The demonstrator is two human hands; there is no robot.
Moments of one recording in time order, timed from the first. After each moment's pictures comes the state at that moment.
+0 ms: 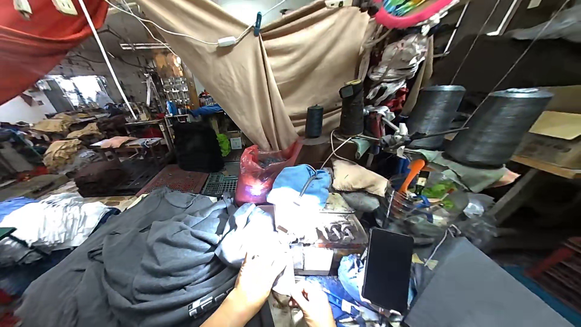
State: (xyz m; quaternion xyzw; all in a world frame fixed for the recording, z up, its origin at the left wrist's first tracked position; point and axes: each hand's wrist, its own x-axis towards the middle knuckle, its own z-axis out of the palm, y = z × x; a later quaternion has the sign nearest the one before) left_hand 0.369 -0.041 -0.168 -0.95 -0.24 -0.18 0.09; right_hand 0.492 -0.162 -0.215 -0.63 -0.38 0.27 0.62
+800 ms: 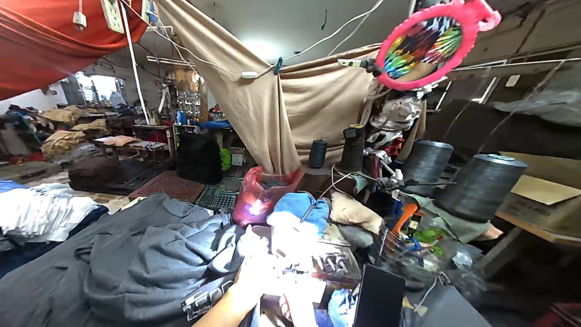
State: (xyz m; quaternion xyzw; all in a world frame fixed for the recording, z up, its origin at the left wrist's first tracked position) left_hand 0.400 -0.018 -0.122 -0.88 -0.34 -0.20 -0.27; right_hand 0.513 -0.113 -0.187 -0.65 -0.25 0.38 0.61
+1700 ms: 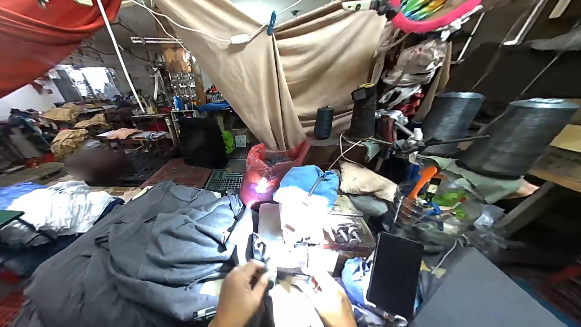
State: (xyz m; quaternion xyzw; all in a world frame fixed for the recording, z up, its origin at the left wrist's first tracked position) left_hand 0.316 -0.074 -0.150 -0.82 -0.32 -0.42 -0.23; right_hand 0.521 -0.171 -0.203 -0.75 -0.52 0.01 0.42
